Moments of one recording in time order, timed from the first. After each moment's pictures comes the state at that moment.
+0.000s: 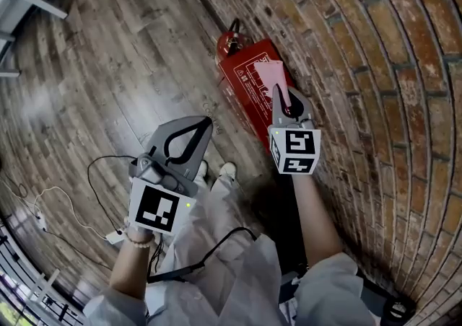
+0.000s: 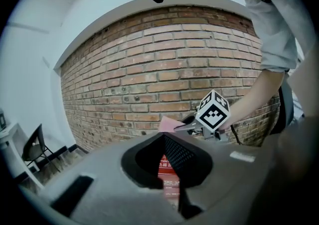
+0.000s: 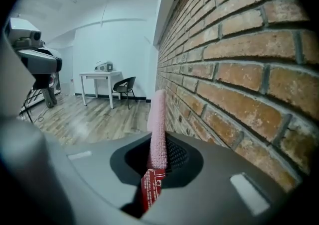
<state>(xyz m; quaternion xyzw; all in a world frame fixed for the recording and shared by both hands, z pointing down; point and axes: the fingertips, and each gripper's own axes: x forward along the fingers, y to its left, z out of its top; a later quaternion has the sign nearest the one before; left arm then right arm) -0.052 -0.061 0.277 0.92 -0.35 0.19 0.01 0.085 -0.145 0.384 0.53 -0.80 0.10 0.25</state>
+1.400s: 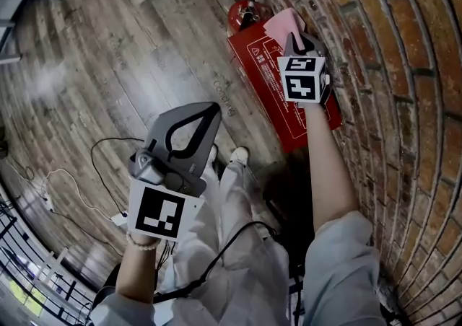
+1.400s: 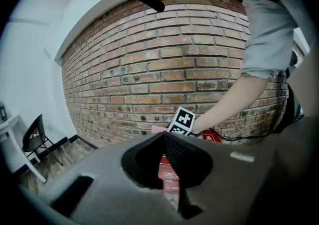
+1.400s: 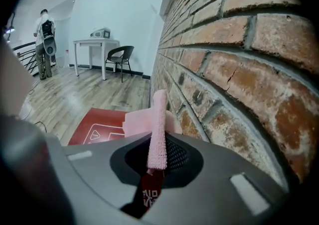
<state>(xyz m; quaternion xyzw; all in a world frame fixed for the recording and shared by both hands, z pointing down) -0.038 -0.085 0.371 0.90 -0.36 0.23 0.04 0.112 -0.257 0.563 0.52 -0.75 0.10 0.39</state>
